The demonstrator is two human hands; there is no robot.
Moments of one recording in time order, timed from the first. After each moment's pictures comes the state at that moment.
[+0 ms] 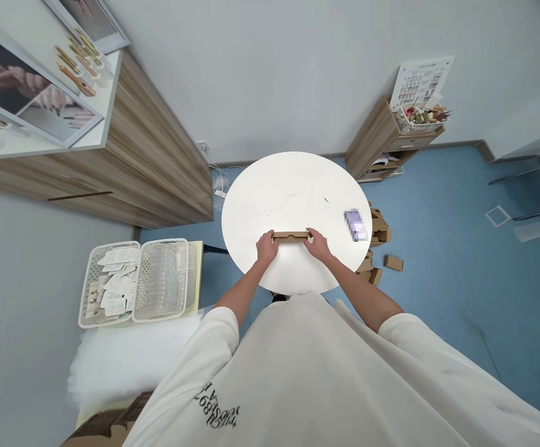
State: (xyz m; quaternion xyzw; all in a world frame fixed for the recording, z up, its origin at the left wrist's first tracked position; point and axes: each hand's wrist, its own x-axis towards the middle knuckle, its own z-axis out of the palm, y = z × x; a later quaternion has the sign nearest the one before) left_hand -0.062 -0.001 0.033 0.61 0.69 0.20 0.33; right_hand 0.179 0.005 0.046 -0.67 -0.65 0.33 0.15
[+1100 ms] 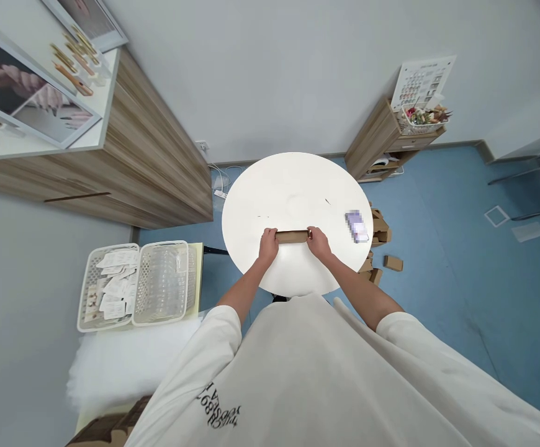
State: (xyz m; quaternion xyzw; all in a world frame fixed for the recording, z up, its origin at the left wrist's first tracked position) left_hand -0.065 0.013 0.034 0.66 0.64 0.23 0.31; right_hand 0.171 0.020 0.047 -0.68 -0.67 0.28 0.13
